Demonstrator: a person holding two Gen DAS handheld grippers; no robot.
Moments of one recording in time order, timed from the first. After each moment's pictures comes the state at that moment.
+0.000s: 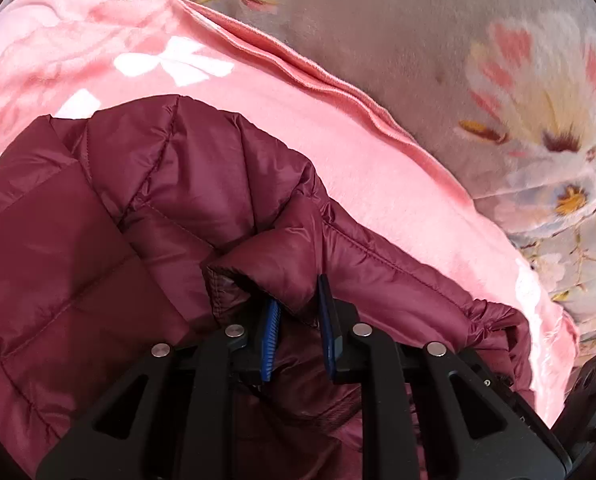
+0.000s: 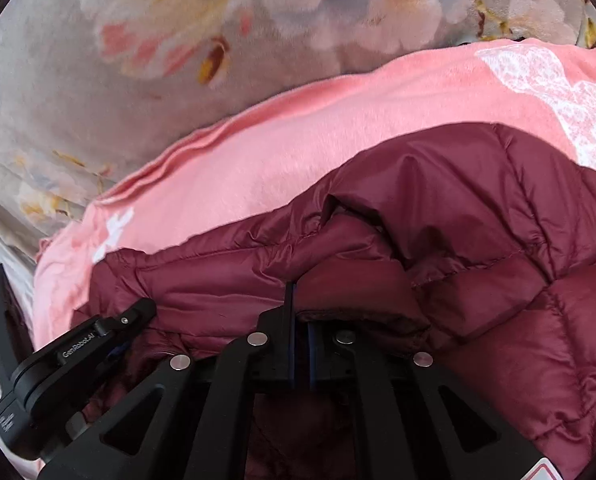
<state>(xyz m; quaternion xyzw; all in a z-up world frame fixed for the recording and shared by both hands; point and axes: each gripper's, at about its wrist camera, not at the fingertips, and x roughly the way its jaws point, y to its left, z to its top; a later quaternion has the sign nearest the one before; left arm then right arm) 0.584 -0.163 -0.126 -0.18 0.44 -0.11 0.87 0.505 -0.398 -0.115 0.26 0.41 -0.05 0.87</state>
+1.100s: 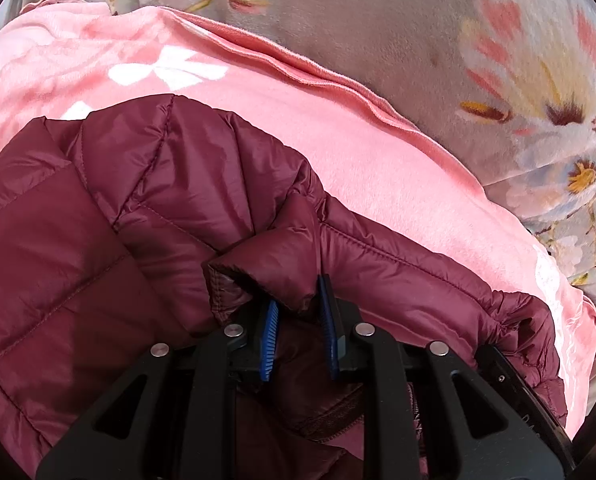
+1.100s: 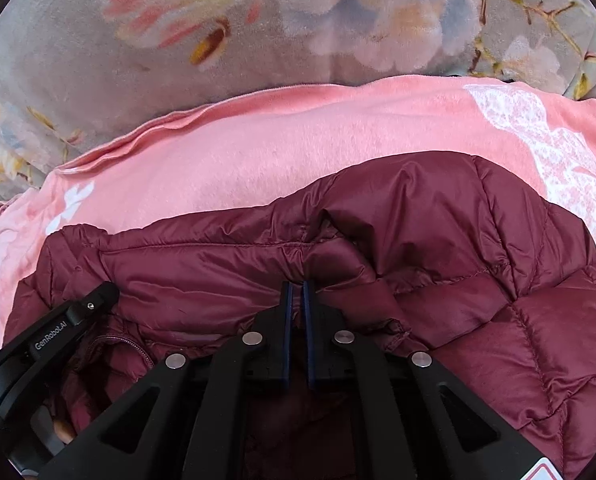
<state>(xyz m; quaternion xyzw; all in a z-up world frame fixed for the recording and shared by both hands) 0.584 -0.169 -0.133 -0.14 0.42 -0.10 0.89 0.504 -0.389 -0.112 0.16 0.43 -0.11 0.88</state>
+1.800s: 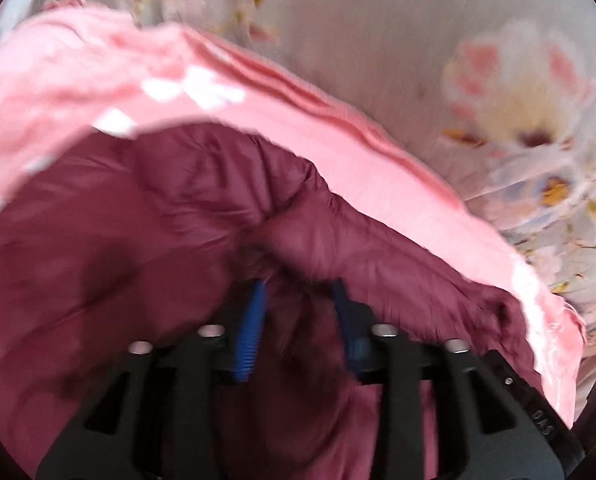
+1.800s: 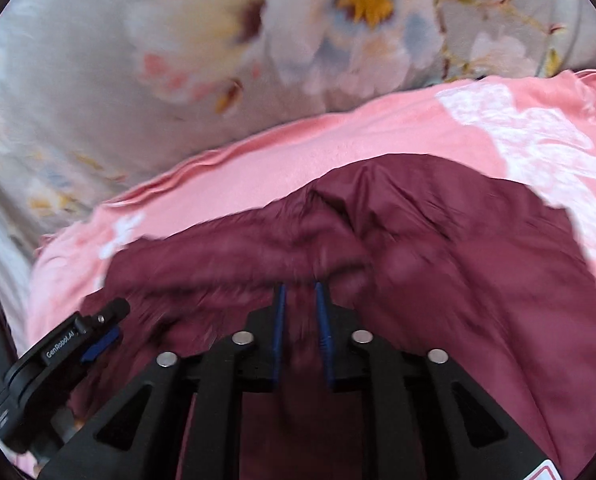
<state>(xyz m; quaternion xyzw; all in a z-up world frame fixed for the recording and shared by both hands) 0.537 -0.132 -0.097 -0.16 0.38 -0.12 0.90 0.423 -0.395 -0.067 0.23 0.36 -0.07 0.90</state>
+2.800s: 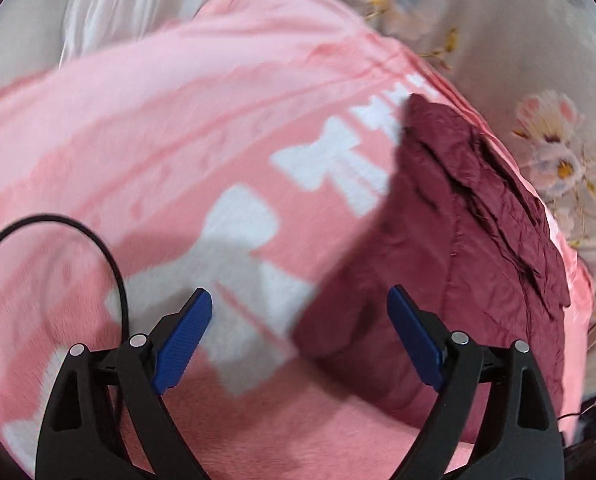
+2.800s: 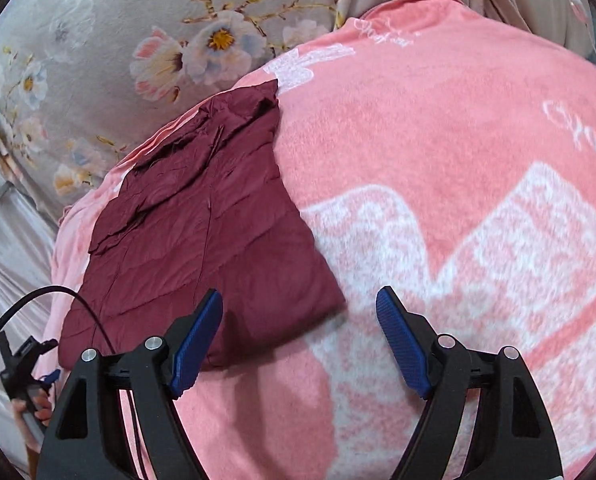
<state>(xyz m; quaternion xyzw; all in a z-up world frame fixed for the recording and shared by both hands) 0.259 0.164 -0.115 -0.20 0.46 -0.01 0.86 0.009 -0.406 -0.066 0.31 0.37 -0.15 0.87</state>
